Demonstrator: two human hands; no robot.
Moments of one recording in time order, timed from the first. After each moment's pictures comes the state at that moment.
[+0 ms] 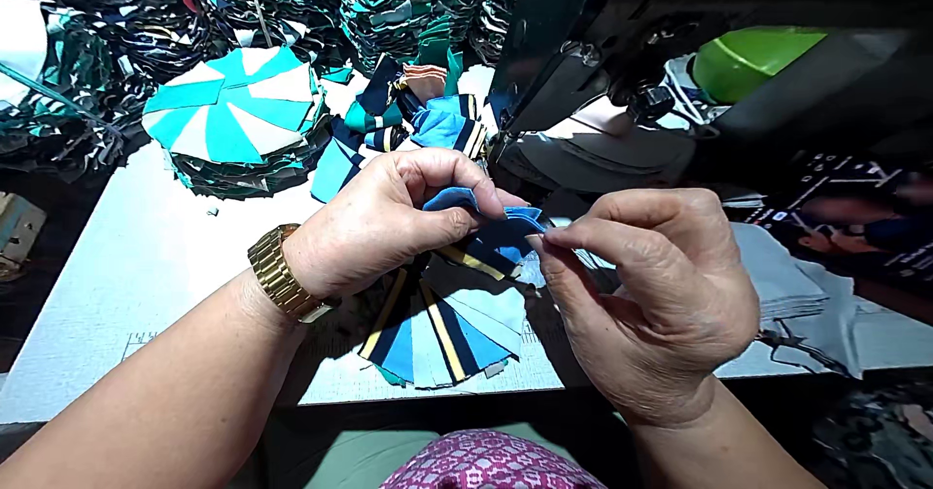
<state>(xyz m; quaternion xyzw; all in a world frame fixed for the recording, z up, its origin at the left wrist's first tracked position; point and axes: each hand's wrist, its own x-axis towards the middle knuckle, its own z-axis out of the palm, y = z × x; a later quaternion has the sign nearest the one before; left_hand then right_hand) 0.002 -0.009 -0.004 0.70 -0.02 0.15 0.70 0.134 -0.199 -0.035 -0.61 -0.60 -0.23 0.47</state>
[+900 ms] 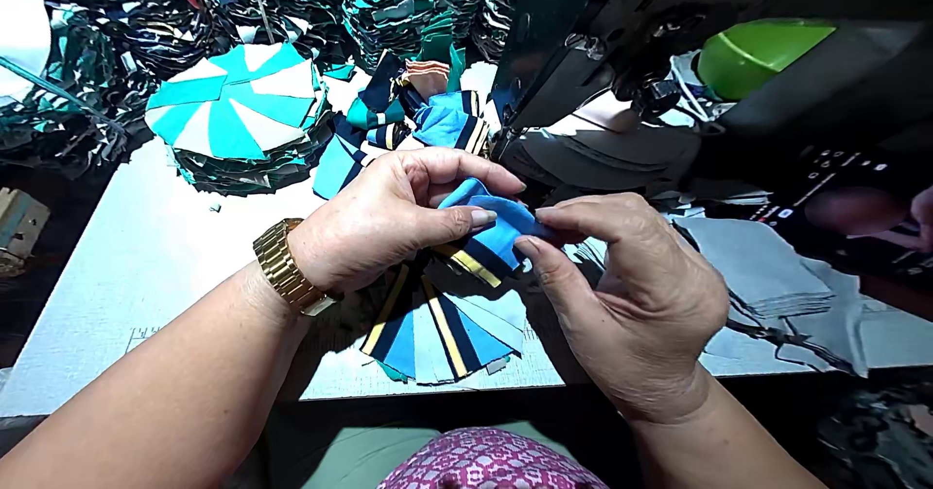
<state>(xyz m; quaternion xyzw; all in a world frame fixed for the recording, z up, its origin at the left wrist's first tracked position) 0.003 -0.011 -0.001 0.69 0.03 0.11 0.71 0.132 -0.194 -0.038 -0.61 -0.60 -0.15 0.50</state>
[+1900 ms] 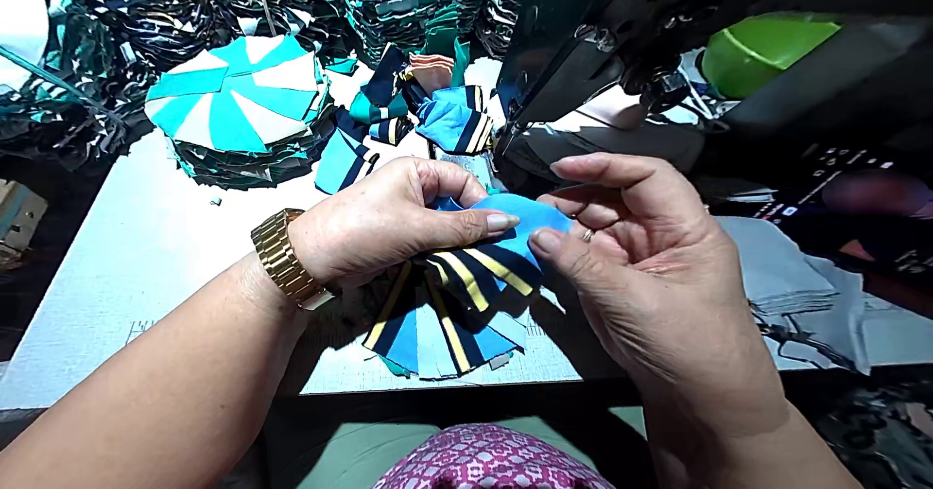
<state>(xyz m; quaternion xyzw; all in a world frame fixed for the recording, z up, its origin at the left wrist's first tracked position) -0.002 -0.011 0.005 0.72 0.08 0.04 0.68 0.126 -0.197 -0.021 -0.58 -0.46 0.17 0.65</state>
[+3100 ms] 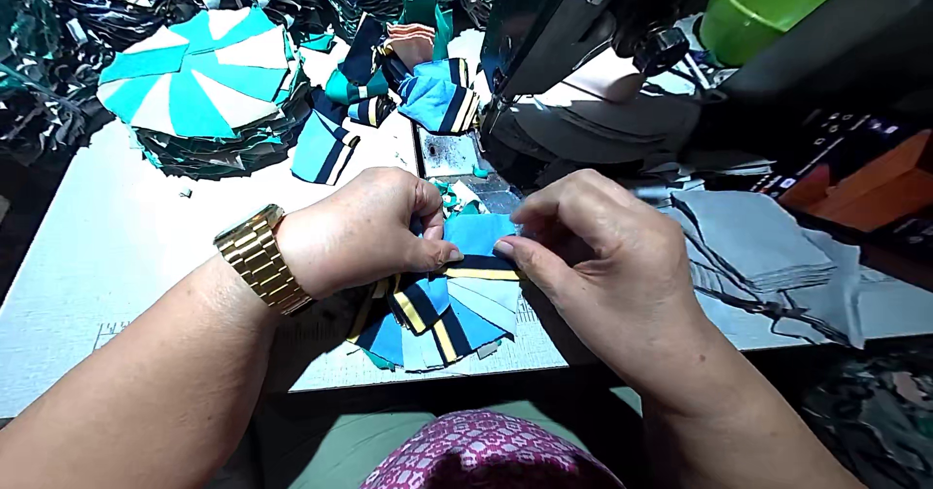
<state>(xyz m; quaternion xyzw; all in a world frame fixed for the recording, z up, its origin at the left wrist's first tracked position) 0.000 -0.010 -0.002 0.92 0.09 -0.02 0.39 0.139 -0.204 -0.036 -0.71 -0.59 -0.05 0.38</state>
